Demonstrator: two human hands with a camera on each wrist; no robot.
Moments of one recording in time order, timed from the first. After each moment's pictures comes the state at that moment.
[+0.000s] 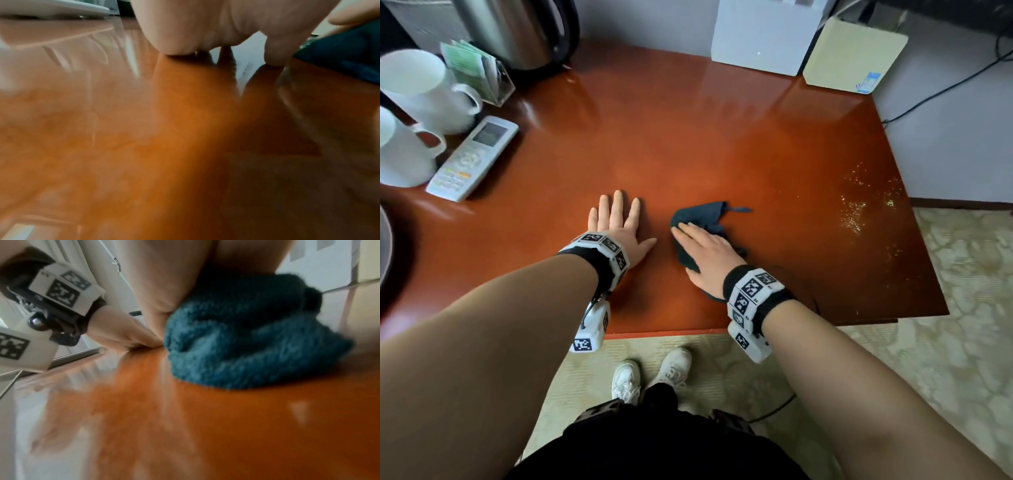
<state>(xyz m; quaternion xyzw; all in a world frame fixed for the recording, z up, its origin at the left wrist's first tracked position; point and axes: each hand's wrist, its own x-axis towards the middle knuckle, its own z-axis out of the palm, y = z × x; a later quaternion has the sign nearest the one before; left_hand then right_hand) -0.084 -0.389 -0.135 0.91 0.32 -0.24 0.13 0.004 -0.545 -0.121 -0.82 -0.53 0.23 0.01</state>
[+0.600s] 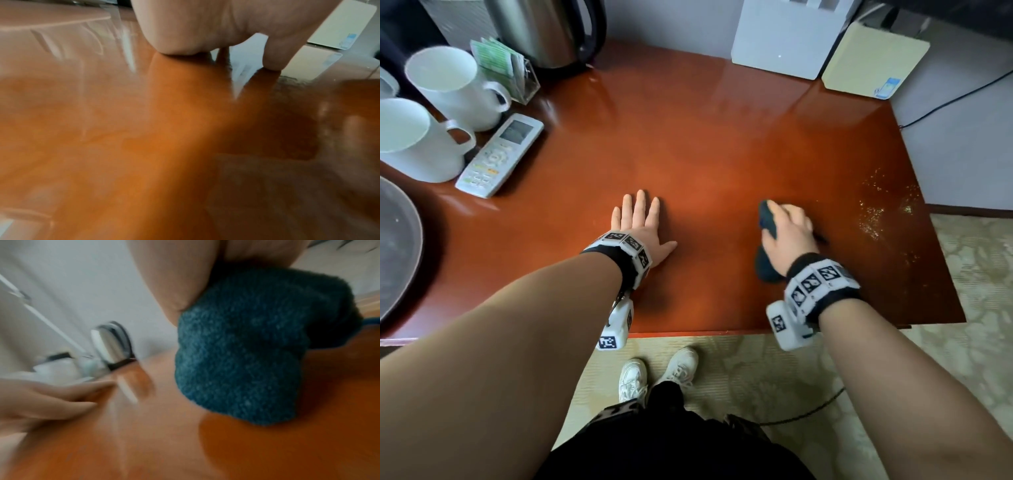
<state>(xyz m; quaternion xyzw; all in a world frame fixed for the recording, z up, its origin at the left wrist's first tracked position) -0.088 -0.381 -0.135 0.91 0.31 -0.23 0.18 0.040 -0.569 -0.095 -0.95 -0.25 0.16 0.09</state>
